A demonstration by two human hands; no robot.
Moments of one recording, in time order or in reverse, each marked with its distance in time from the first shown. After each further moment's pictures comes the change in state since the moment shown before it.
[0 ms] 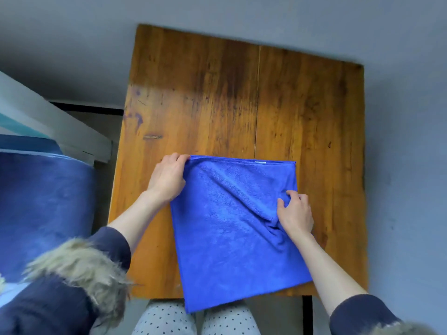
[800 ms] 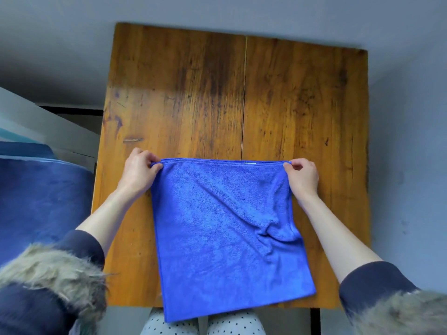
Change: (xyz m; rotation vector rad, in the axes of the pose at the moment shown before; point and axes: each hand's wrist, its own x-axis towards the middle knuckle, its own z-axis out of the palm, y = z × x) left_hand 0.026 -0.014 0.005 -0.284 0.161 -0.254; right_hand 0.097 -0.008 -0.032 0.510 0.073 -0.032
